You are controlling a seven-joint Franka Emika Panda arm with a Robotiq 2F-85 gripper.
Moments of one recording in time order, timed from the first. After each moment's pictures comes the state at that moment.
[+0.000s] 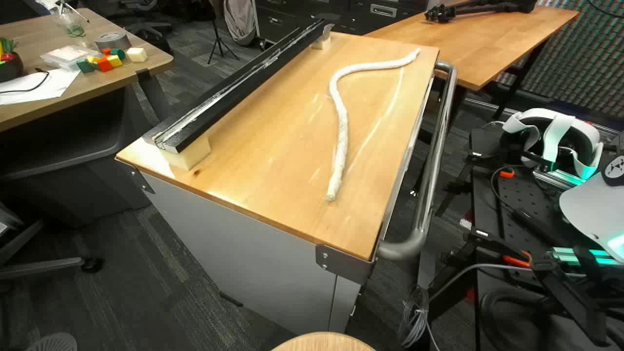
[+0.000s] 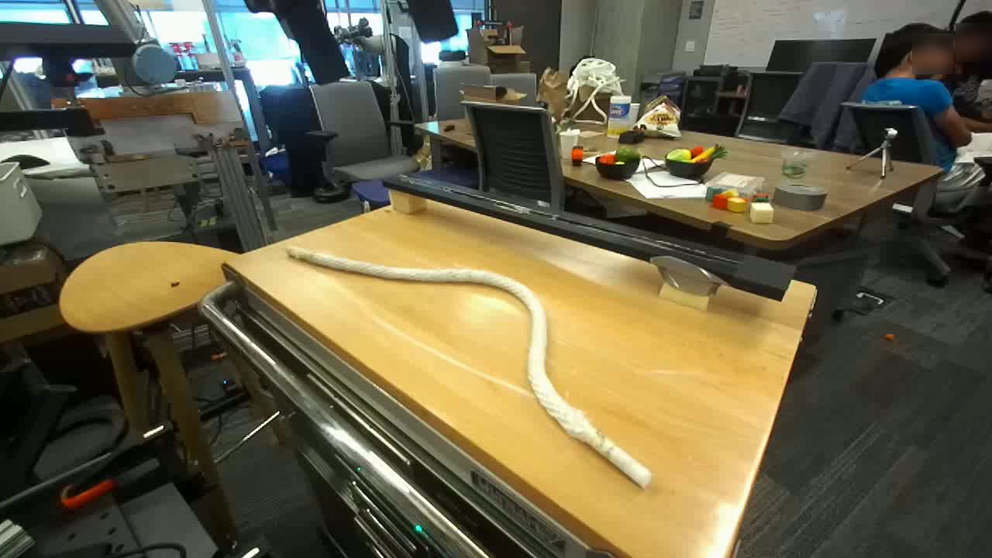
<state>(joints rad) -0.16 -0.74 -0.20 -2.52 -0.31 2.05 -0.30</state>
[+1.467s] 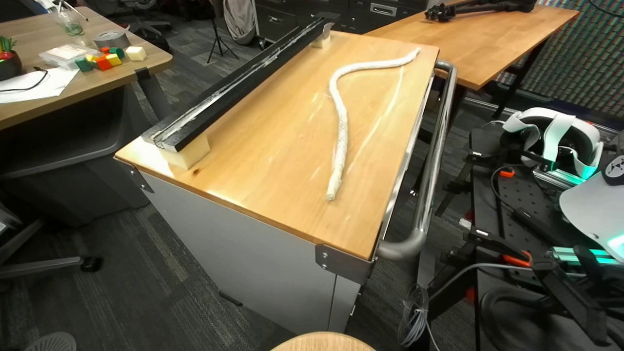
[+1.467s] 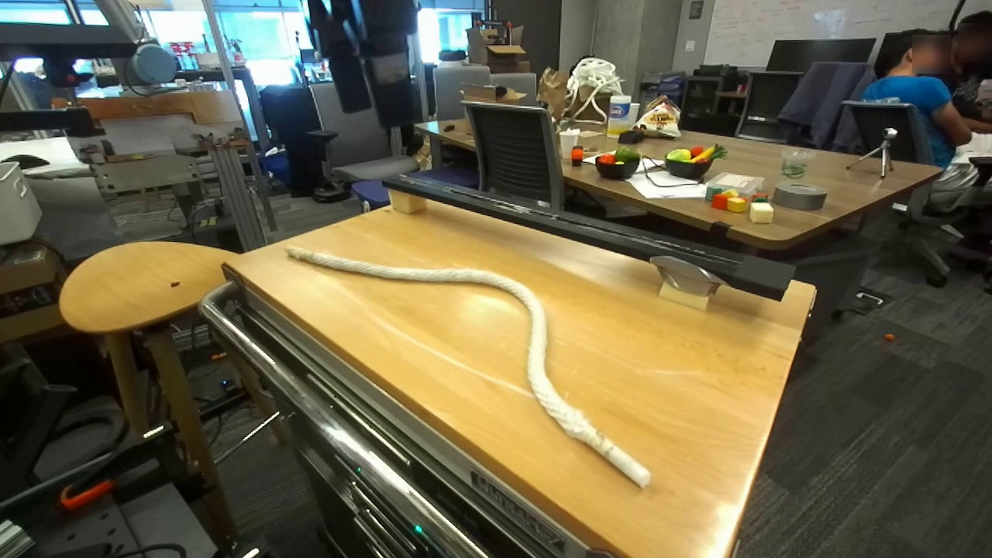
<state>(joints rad) -0.16 -0.60 -0.14 -2.47 -0.12 2.02 0.11</state>
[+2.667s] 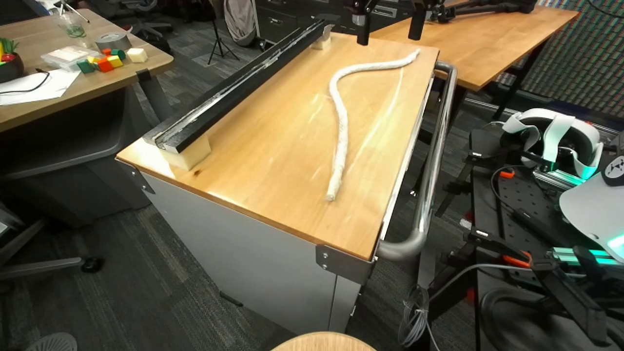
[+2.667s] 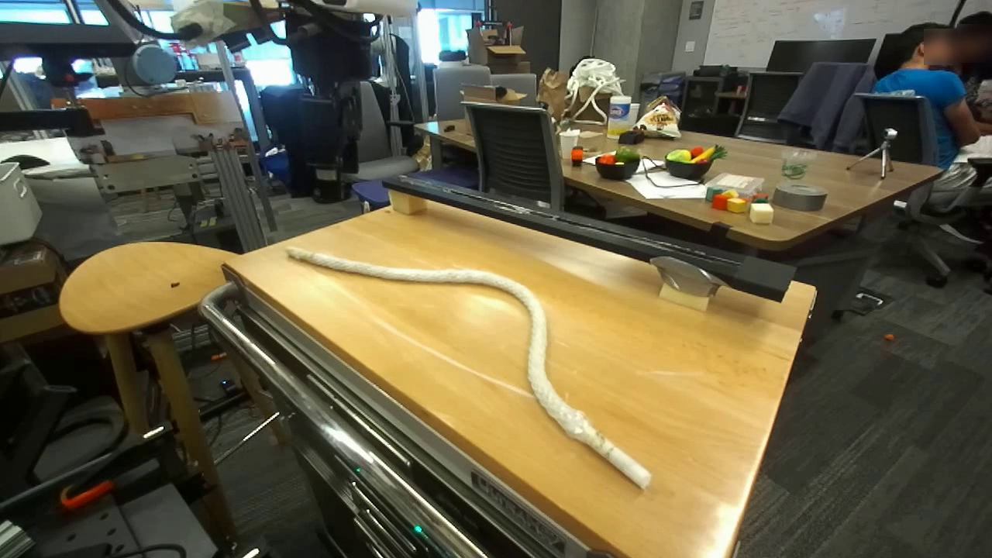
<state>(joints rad) -0.09 -0.25 0.10 -2.37 0.15 2.07 0.70</state>
